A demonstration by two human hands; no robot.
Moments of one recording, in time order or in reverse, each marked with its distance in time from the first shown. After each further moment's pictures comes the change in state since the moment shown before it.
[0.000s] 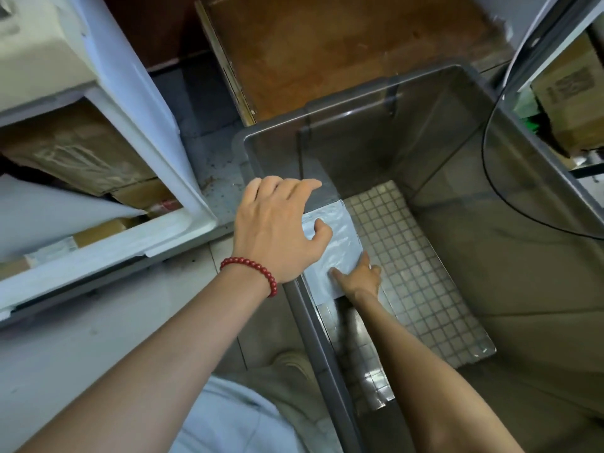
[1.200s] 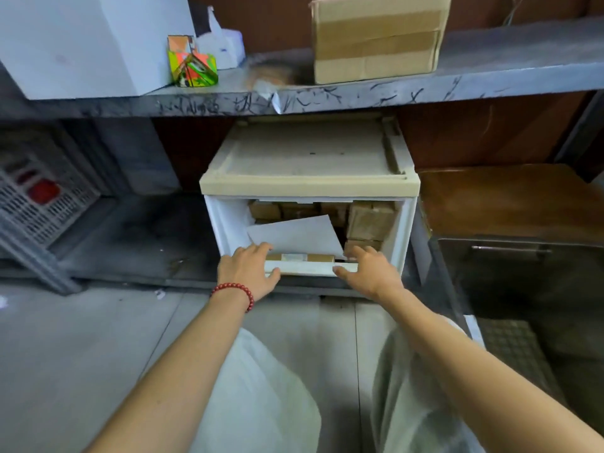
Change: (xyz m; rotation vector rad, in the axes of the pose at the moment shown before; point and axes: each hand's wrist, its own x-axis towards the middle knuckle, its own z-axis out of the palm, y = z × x) left_hand -0.246 -0.209 -0.182 0.216 -0.026 -0.627; right_hand -0.309 -0.197 0.040 -0.630 -0.006 -1.125
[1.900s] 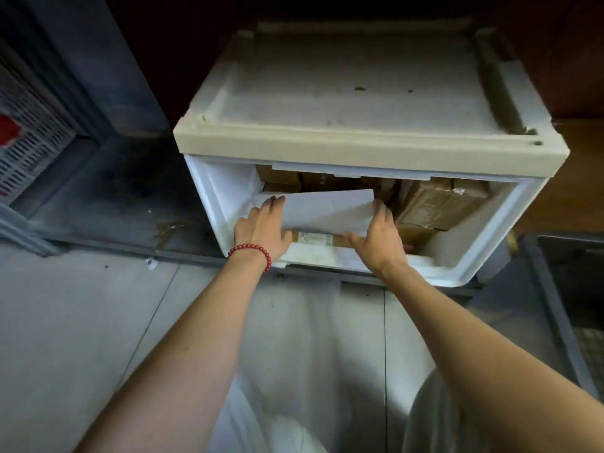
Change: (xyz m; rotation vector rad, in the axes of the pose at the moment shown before) left_hand 0.137 -0.043 0.099 -0.081 -0.038 -0.067; right_hand 0.136 -0.015 0.082 0.327 0.109 0.073
